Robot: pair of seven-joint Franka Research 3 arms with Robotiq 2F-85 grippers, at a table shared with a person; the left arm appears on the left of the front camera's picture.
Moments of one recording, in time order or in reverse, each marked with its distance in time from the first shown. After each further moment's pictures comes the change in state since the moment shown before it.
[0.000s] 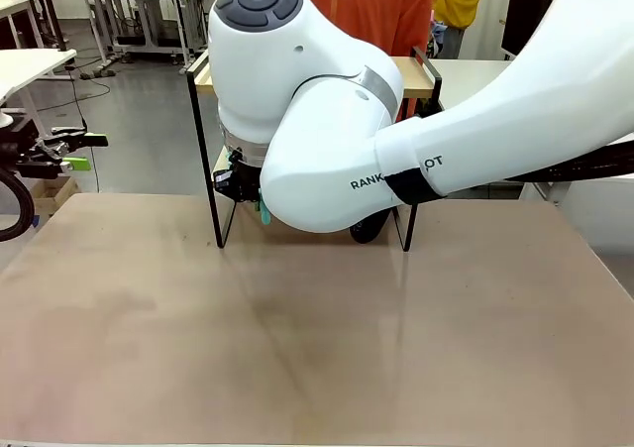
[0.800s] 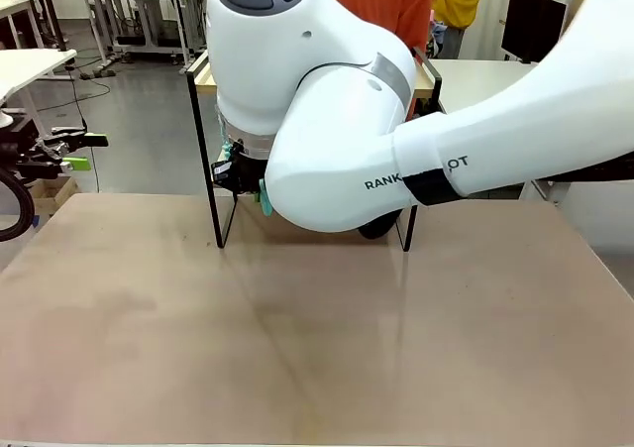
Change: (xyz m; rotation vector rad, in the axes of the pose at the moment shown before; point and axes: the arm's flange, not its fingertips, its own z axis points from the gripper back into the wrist) left arm 0.000 0.000 0.000 0.000 0.000 0.000; right arm -0.003 0.000 0.025 0.006 -0.044 0.031
